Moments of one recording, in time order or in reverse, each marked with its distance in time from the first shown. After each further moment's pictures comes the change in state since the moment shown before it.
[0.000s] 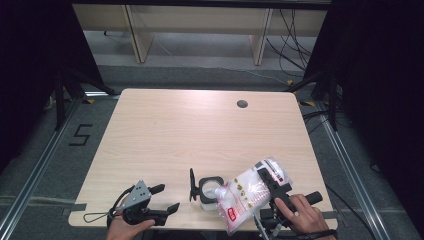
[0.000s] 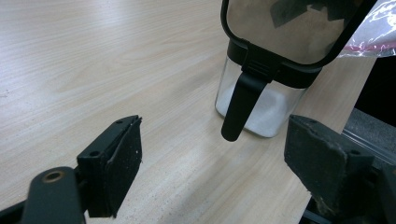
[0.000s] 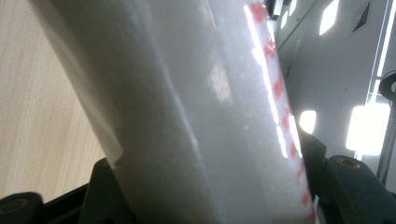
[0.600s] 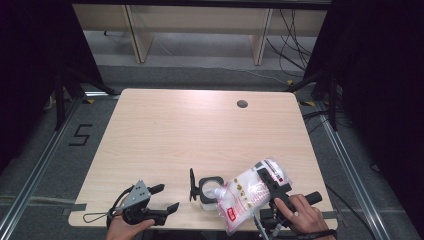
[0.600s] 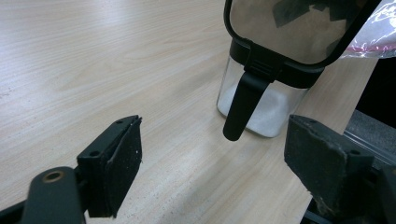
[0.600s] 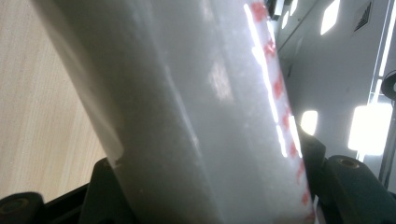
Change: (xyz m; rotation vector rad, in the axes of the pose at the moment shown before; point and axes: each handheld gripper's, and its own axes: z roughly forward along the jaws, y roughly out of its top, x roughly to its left) left arm 0.000 -0.001 0.000 -0.005 0.003 -0.008; right arm 0.001 0.000 0.001 -0.015 -0.008 0.014
